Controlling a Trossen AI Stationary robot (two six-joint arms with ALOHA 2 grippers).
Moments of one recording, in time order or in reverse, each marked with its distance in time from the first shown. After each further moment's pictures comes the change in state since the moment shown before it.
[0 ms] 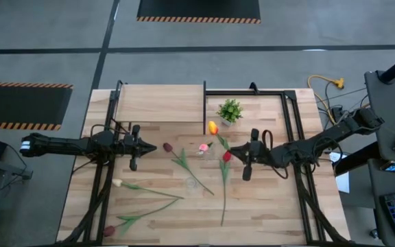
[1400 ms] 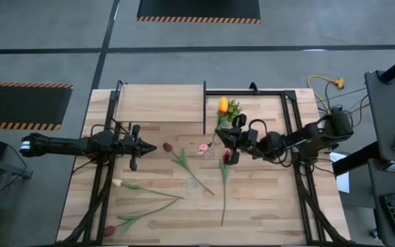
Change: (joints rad) left arm 0.000 0.000 0.000 0.000 0.000 0.000; right arm -0.258 0.483 0.043 1.182 -0.304 -0.309
